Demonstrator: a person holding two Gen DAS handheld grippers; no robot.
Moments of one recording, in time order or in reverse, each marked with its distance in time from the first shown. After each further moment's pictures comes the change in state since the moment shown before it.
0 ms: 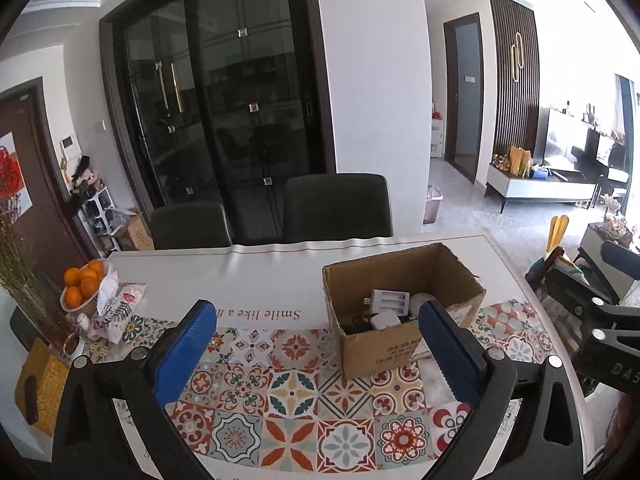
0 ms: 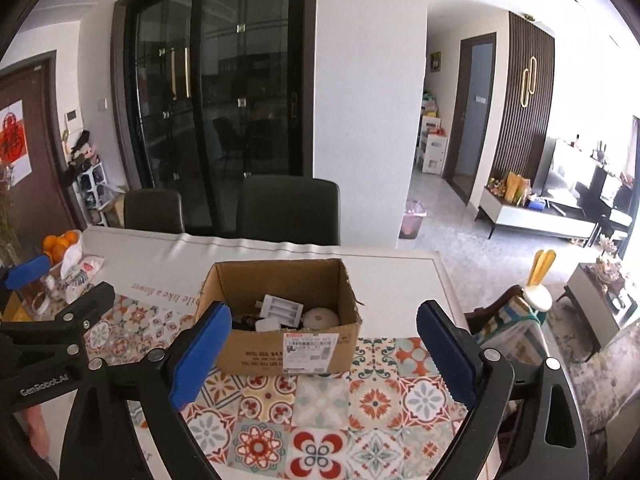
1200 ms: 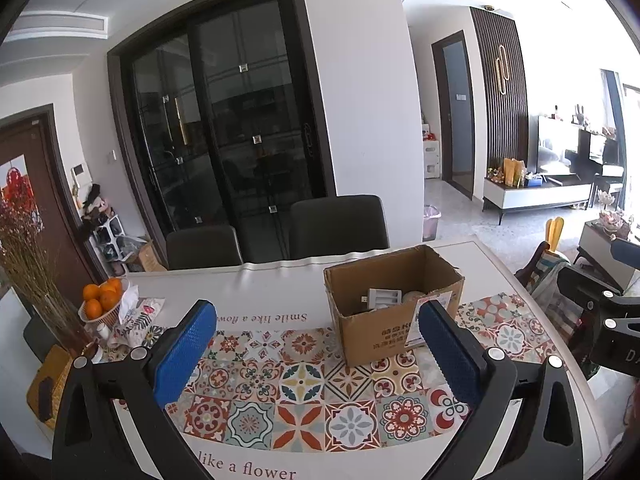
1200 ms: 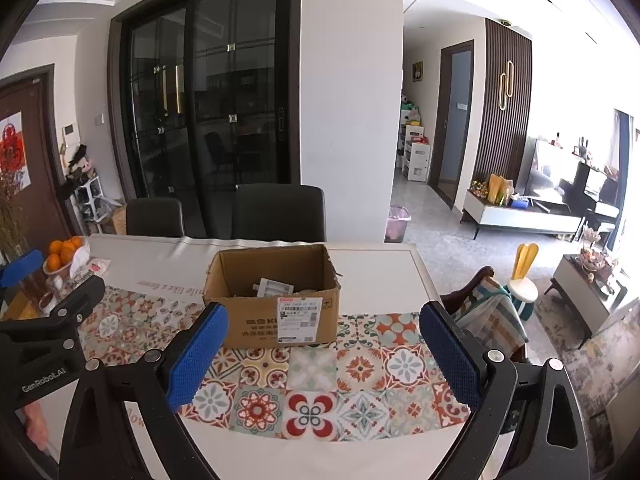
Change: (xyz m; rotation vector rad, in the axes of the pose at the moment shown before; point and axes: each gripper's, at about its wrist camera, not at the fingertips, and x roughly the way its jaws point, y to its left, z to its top) left arm -0.080 -0.011 -0.041 0.045 -0.113 0.019; right arm -0.081 -0.008 -0.052 0.036 -0.049 -0.040
